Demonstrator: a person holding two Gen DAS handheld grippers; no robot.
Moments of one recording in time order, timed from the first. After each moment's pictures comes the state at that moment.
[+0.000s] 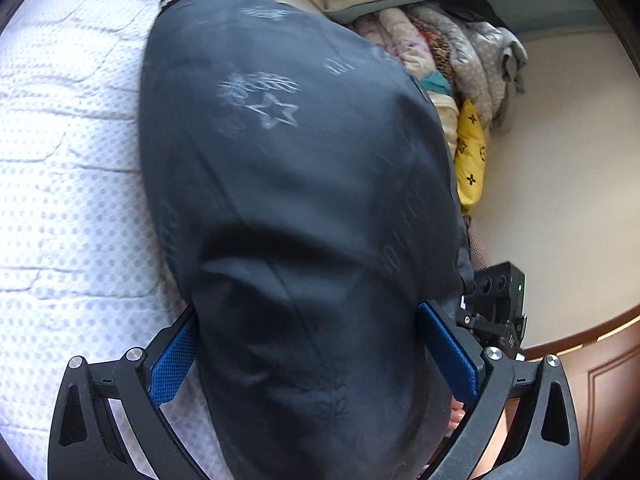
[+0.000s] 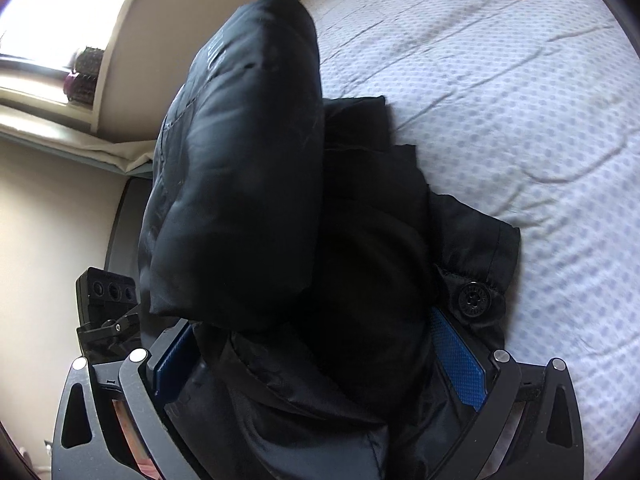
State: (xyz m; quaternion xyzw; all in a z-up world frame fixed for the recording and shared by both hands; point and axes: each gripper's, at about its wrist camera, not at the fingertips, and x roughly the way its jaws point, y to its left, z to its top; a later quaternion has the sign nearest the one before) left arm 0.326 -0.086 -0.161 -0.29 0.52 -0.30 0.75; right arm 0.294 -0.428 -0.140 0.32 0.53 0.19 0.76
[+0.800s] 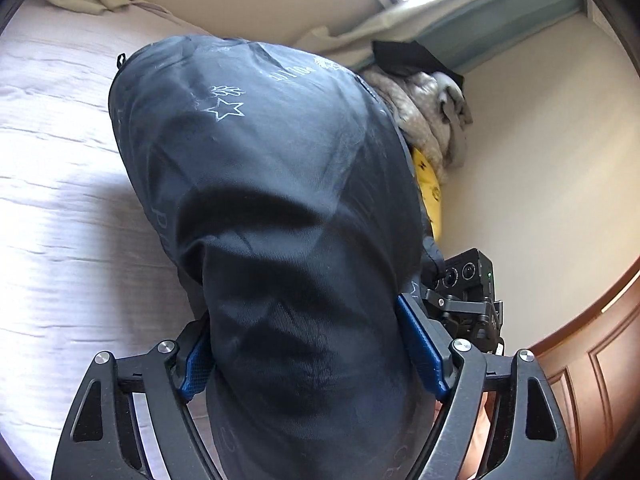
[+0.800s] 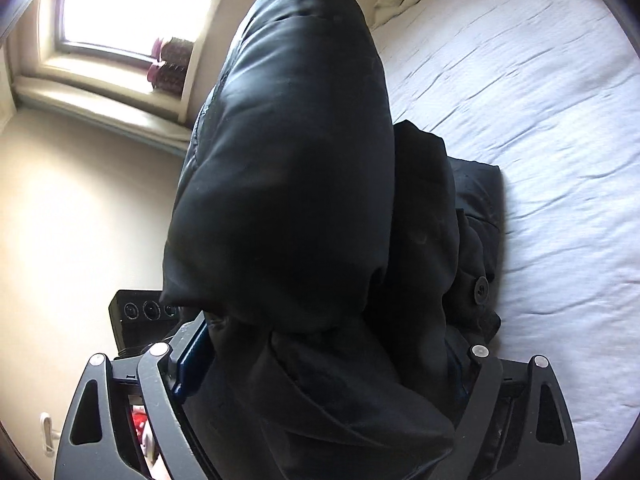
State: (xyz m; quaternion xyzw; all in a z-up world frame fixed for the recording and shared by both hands) left arm 0.290 0.009 -0.085 -0.29 0.41 -0.31 0.81; right arm 0.314 -0.330 -0.093 0.36 0.46 0.33 0.75
